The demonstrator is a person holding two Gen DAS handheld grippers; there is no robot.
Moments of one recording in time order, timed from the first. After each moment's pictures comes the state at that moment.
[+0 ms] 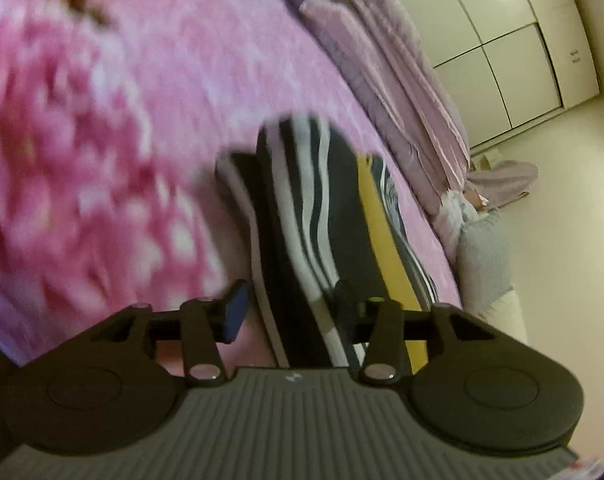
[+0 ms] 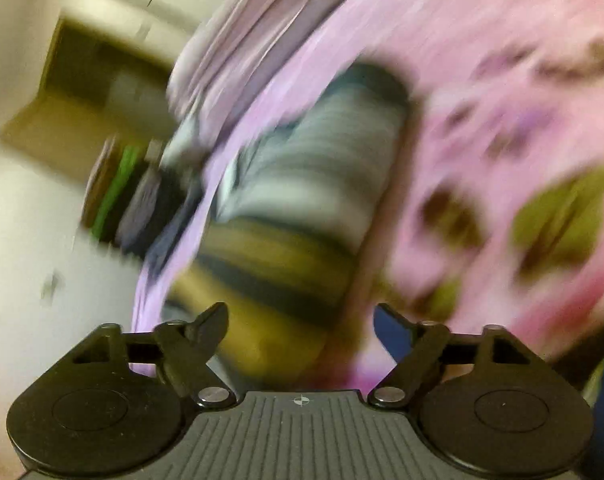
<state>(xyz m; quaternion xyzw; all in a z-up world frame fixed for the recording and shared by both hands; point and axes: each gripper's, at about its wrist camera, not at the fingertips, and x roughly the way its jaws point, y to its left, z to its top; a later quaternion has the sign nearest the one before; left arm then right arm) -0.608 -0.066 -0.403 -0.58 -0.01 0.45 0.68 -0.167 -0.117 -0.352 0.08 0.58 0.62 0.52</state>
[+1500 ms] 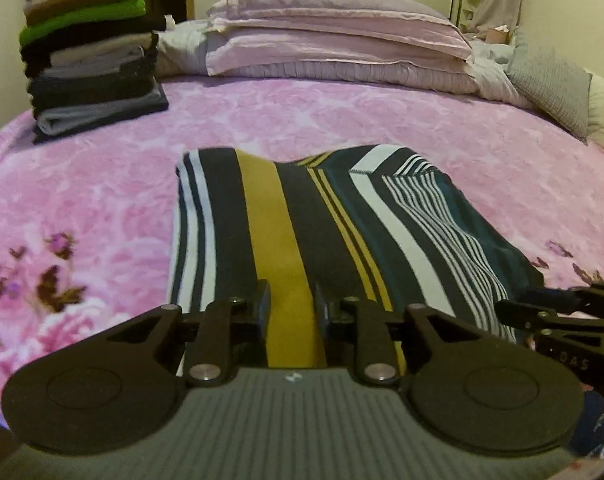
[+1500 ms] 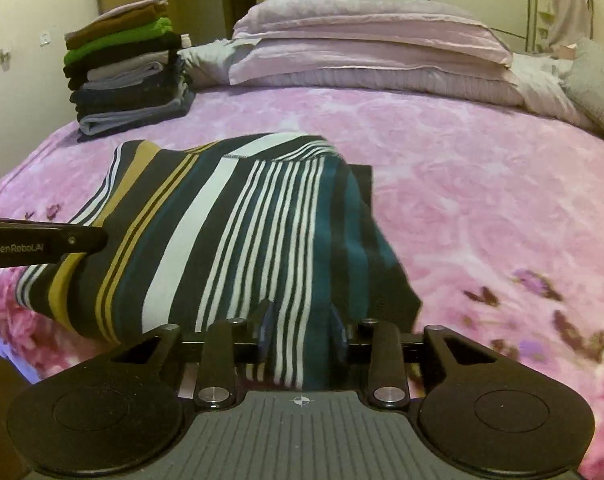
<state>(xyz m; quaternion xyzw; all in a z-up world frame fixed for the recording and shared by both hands) -0.513 -0.054 -0.310 -0.23 0.28 0.57 0.74 -0.301 -0.123 -0.333 -0.24 0.27 0.70 0.61</state>
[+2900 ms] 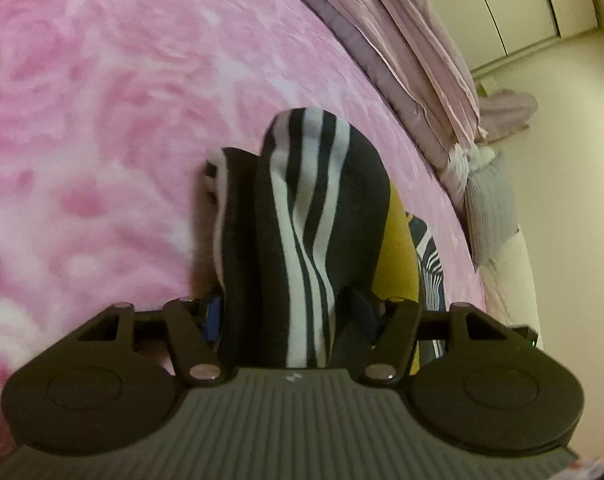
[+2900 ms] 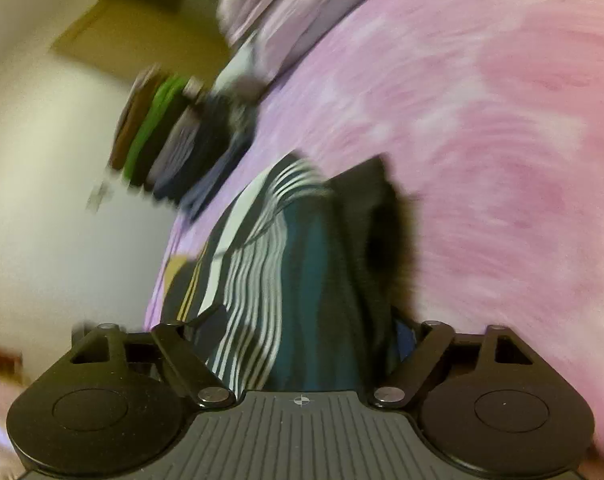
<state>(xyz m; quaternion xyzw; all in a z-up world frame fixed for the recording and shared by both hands) -0.649 0.101 -0.403 -0.57 0.11 0.38 0.72 -0.183 0.077 -0.399 -0.07 0.55 0.76 0.33</state>
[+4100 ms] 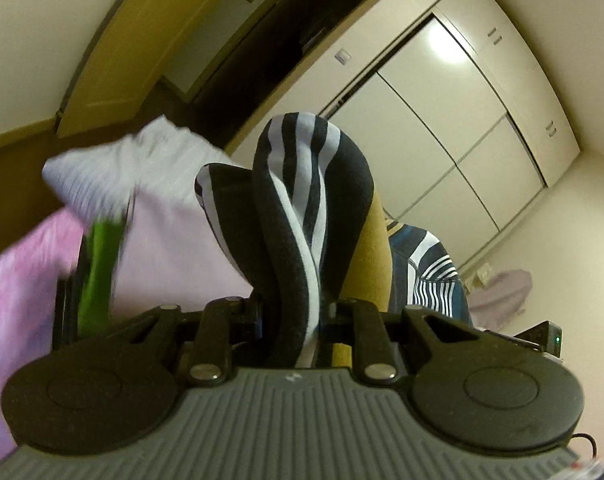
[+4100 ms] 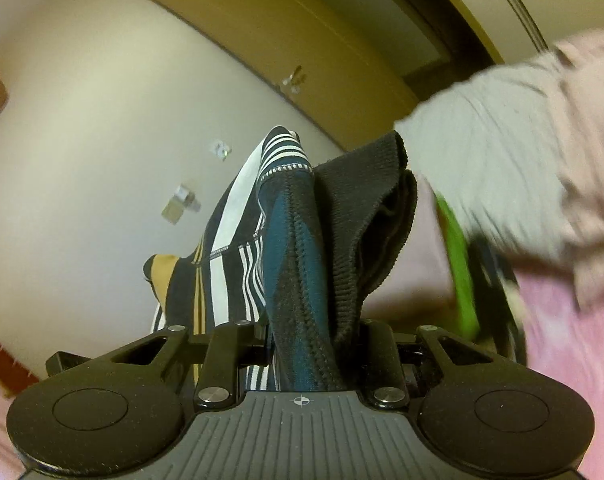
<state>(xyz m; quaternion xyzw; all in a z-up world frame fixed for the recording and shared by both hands) -0.932 0.417 0.020 -0.42 -0.05 0.54 0.73 -0.561 0.489 0.021 -0.08 0.47 0.84 0.28</state>
